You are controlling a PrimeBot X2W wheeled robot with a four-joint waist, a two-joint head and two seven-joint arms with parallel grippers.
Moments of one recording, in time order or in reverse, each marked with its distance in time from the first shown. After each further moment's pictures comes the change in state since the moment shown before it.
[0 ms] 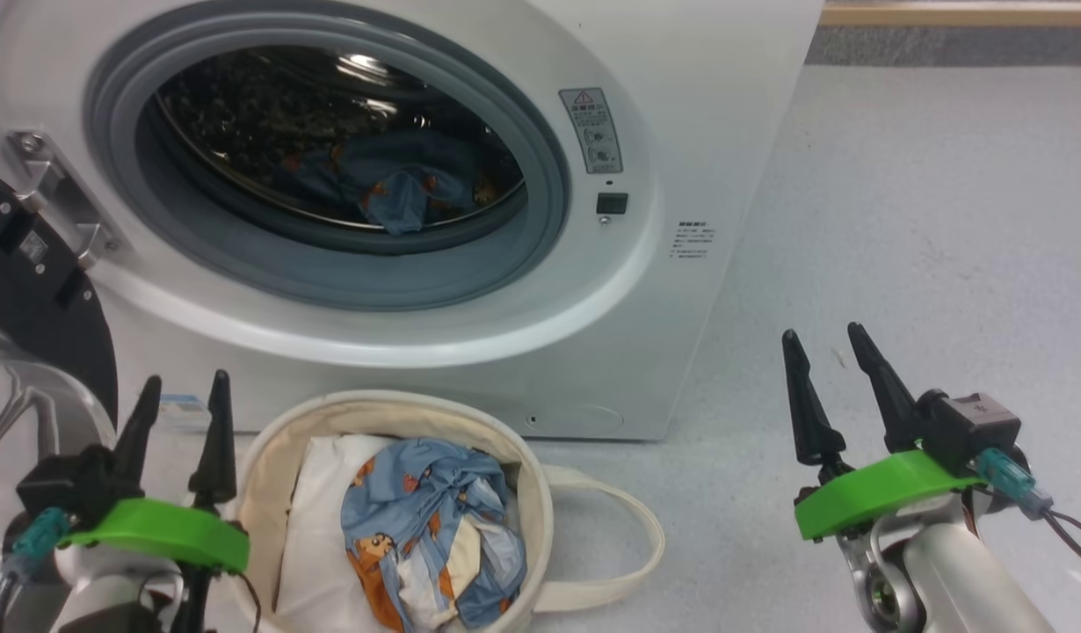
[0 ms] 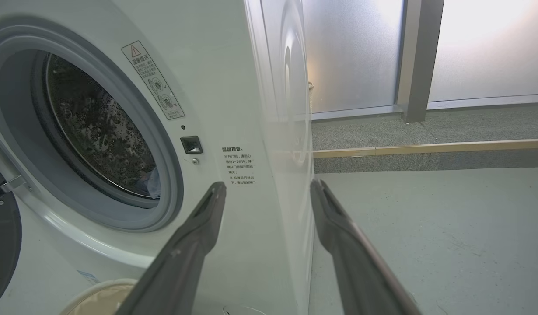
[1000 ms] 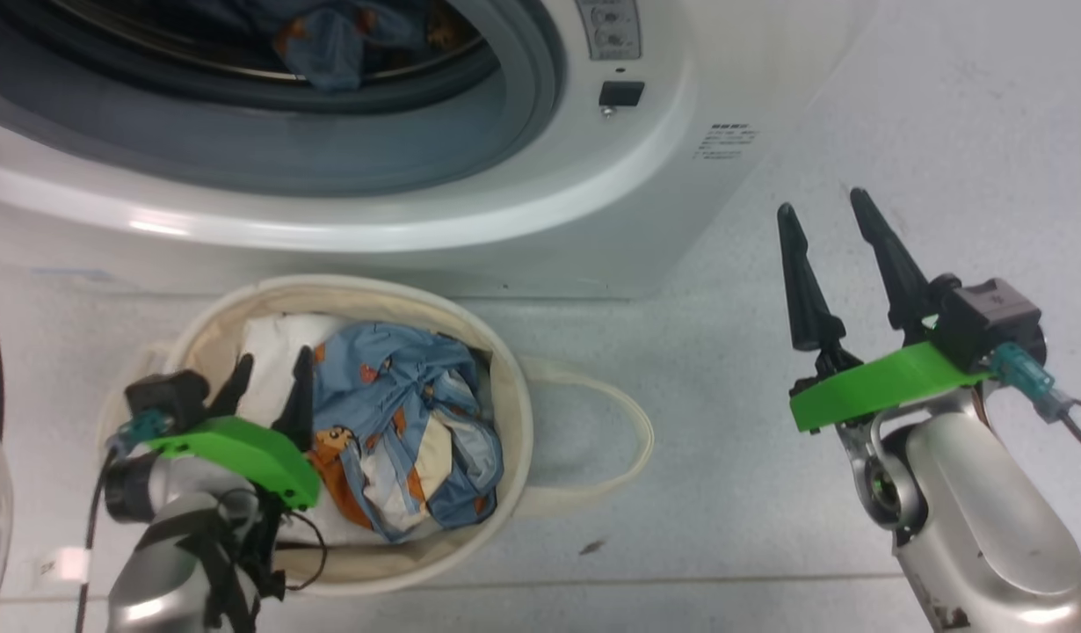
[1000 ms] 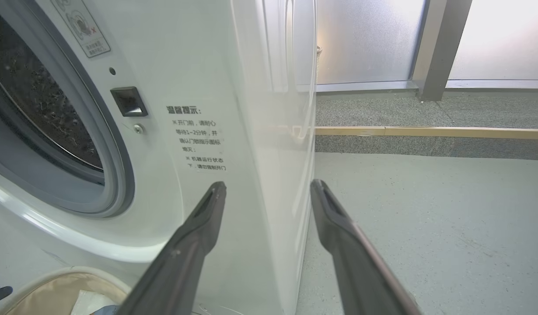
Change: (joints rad) left arm -0.331 -0.049 -0.177 0.533 -0.123 0.000 0.000; right arm -0.192 -0.021 0.025 -0.021 -0.037 0.000 0.000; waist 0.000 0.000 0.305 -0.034
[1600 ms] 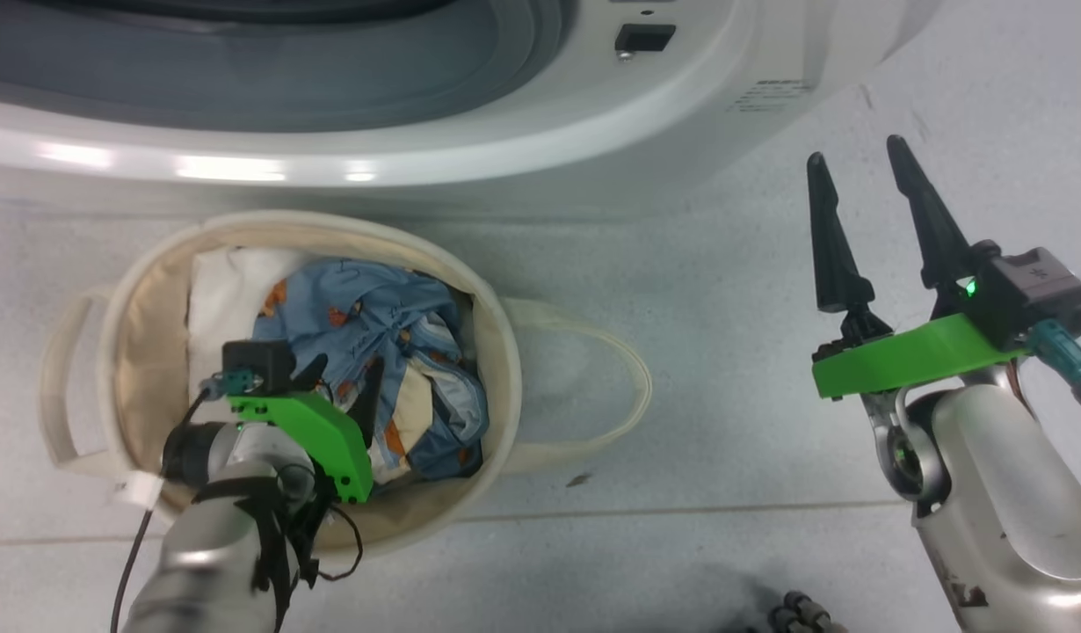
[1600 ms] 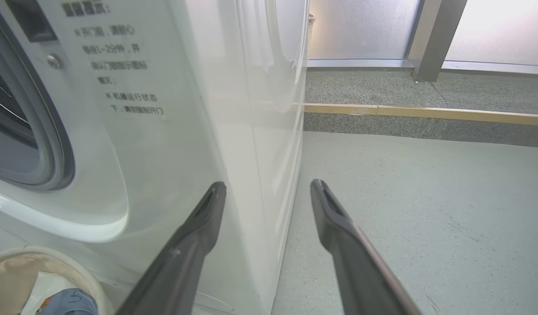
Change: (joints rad) left arm -0.164 -0.045 -0.302 0.231 -0.096 0.000 0.056; right arm -0.039 -0.013 -0.040 -0.060 -0.049 0.000 0.000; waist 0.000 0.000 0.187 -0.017
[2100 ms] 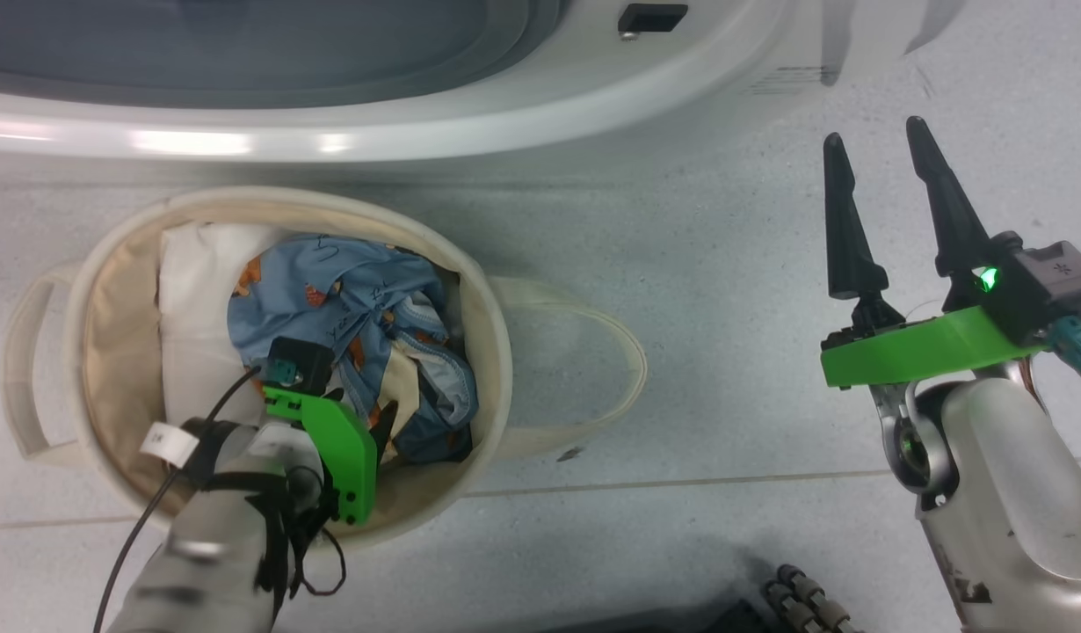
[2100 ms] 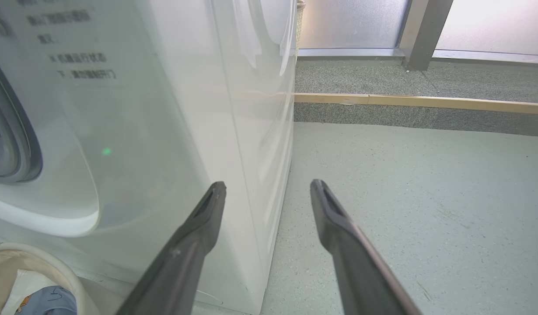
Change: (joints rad) left arm -0.045 0.018 -0.207 0.045 -0.021 0.000 0.195; right arm 0.001 0.013 -0.037 -0.042 -0.021 0.000 0.000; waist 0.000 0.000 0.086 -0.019
